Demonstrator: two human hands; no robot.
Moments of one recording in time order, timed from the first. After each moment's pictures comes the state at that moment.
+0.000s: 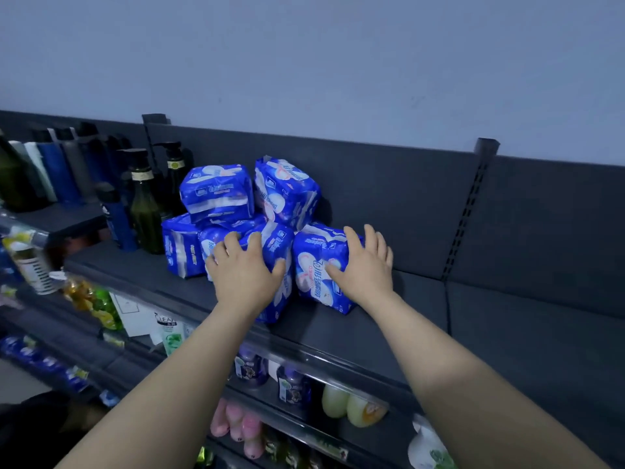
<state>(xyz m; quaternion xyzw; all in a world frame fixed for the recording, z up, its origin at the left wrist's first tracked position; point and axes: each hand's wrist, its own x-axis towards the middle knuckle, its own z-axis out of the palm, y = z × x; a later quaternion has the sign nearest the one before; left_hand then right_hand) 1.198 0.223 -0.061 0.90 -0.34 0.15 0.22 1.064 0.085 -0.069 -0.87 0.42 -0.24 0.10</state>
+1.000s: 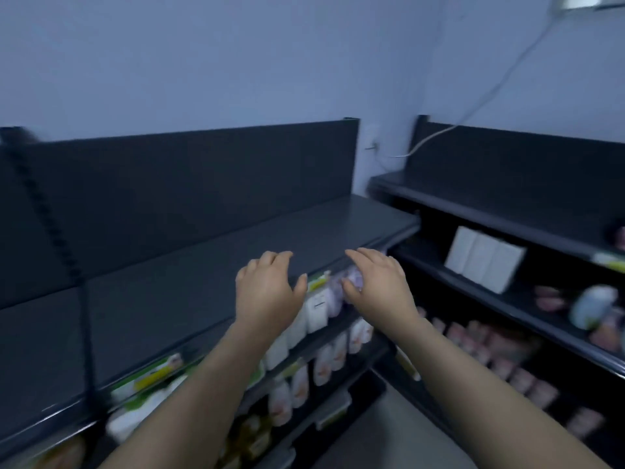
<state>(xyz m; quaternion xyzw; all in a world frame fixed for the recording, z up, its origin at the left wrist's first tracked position) 0.717 0.184 -0.063 0.49 -0.82 -0.04 0.30 0.542 0.251 -0.061 -0.61 0.75 -0.24 -0.08</state>
